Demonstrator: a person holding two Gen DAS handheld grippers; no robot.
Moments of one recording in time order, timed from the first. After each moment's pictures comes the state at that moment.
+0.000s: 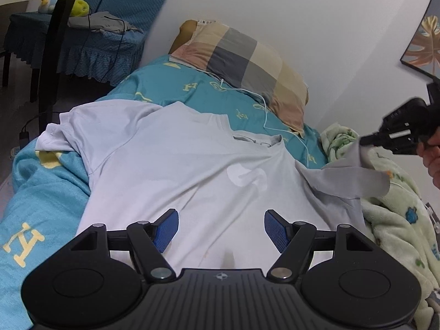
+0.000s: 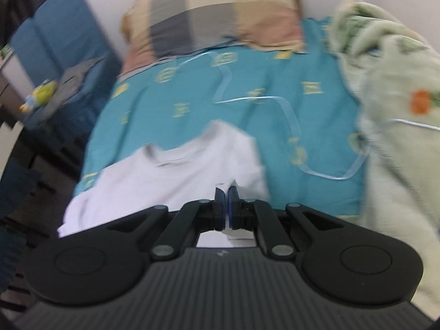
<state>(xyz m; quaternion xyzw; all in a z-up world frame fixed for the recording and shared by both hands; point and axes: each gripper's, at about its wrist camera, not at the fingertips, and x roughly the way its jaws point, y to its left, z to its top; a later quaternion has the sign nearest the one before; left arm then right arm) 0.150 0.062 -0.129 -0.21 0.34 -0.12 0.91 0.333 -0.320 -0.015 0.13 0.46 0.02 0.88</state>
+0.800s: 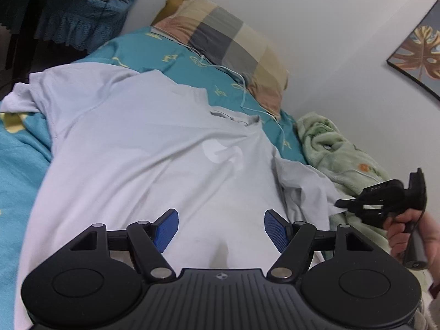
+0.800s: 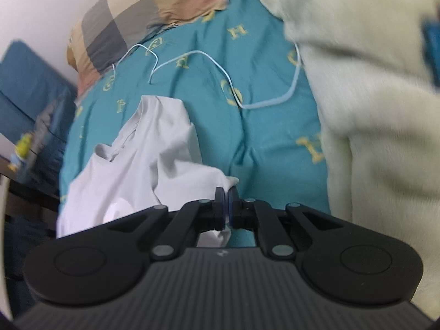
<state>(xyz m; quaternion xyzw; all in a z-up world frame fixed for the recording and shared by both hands) 0.162 0.043 -0.153 -0.25 0.36 -0.20 0.88 0.250 -0.441 -0.126 0.31 0.44 -0.05 0.84</state>
